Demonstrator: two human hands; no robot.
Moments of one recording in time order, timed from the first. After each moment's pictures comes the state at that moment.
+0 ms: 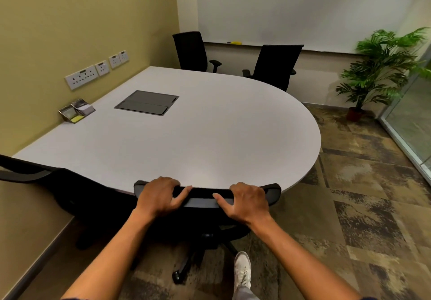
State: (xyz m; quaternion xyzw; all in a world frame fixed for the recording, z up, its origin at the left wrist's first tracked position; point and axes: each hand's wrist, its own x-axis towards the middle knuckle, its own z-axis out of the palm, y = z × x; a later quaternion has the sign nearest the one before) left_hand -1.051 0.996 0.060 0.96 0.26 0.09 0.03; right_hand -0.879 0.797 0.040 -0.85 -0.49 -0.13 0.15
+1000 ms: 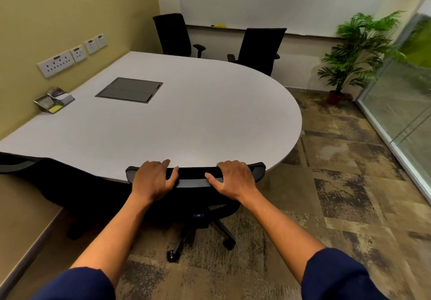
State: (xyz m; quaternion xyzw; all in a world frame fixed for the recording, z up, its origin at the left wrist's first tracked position) left_hand -1.050 0.985 0.070 0.95 0.29 0.08 0.03; right_hand -0.878 0.800 0.055 -0.87 -0.48 -0.05 0.11
